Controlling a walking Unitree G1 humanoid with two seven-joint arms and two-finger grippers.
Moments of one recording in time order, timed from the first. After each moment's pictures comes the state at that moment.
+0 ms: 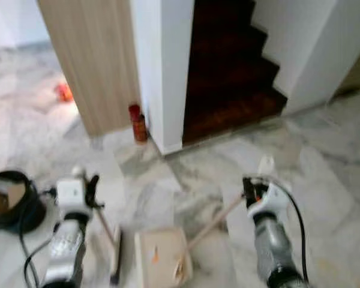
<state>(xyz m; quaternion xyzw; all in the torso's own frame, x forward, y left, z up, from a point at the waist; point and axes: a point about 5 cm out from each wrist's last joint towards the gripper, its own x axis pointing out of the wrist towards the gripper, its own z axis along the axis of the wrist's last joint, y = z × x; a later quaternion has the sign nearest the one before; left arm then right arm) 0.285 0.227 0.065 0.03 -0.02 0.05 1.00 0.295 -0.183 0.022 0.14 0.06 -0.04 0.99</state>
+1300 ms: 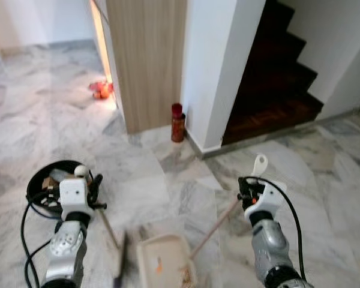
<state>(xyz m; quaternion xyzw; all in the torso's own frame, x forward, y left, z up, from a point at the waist) 0.285 0.231 0.065 0.04 -0.01 0.05 1.00 0.301 -0.172 0.027 0.14 0.06 -0.01 0.99</state>
